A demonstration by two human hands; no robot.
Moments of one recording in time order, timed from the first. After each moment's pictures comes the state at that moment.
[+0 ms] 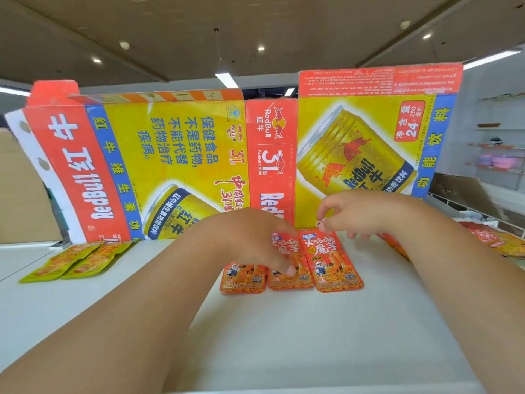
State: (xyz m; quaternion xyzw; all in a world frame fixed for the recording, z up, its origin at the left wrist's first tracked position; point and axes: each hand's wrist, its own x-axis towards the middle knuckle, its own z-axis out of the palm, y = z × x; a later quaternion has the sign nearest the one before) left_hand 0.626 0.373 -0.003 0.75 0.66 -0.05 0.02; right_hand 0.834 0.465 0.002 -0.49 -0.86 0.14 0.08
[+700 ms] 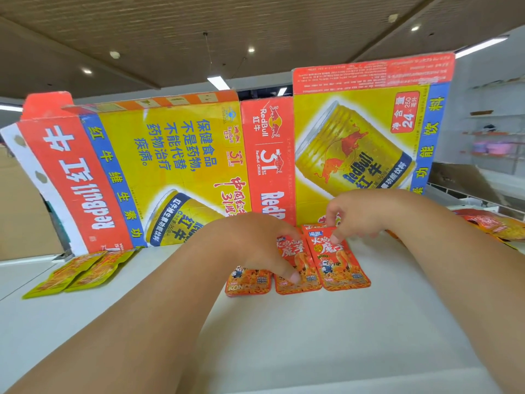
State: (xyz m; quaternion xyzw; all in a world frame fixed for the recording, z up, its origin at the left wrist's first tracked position) left_hand 0.627 0.368 -0.004 0.77 0.64 -0.02 0.05; right_hand 0.831 0.471 -0.006 -0.52 -0.85 0.09 0.02
